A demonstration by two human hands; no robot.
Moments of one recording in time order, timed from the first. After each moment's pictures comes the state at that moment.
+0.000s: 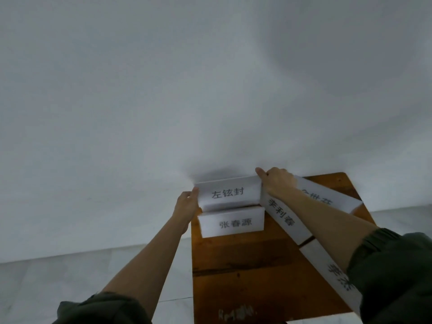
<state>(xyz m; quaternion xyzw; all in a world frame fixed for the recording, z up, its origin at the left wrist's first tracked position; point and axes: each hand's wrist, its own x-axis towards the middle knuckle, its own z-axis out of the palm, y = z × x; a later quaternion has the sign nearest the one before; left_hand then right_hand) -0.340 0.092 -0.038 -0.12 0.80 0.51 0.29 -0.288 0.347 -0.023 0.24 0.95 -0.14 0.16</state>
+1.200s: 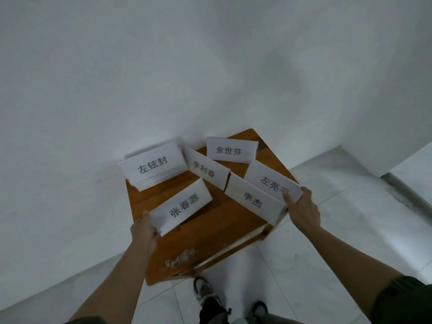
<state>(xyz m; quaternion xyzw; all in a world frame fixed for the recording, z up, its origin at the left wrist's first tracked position) -0.168 0.100 -0.069 -0.28 0.69 0.61 0.26 0.077 0.400 -0.083 0.60 0.72 -0.36 -0.07</state>
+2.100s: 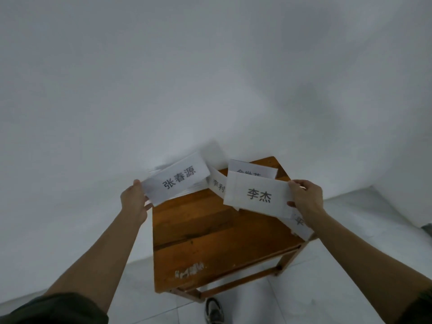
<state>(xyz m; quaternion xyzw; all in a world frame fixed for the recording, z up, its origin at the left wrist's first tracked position) -0.212 0.095 0.031 -0.20 0.69 0.69 0.12 0.020 0.415 0.012 0.50 0.64 -0.54 -0.21</state>
